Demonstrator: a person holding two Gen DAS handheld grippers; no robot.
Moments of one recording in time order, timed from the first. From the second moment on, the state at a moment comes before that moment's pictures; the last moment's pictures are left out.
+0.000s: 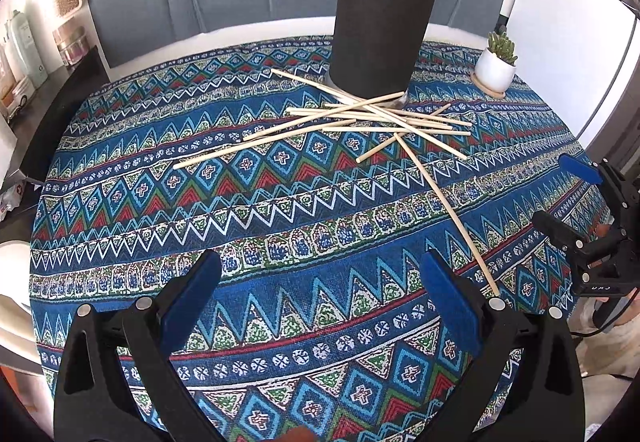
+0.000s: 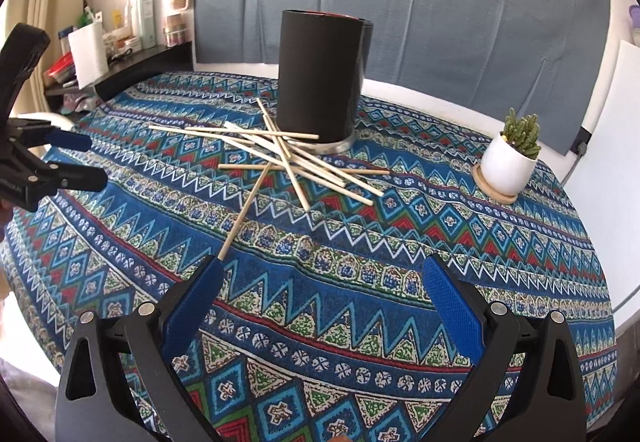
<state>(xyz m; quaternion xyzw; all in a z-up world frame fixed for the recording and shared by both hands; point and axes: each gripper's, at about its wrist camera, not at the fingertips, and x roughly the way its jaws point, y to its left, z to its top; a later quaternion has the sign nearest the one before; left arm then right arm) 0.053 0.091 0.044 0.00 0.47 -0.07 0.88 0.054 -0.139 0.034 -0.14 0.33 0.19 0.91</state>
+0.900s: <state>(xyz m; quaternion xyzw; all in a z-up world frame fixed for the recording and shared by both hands) 0.221 0.155 0.010 0.07 0.59 -0.14 0.79 0.135 -0.059 0.009 -0.11 0.57 0.22 0.78</state>
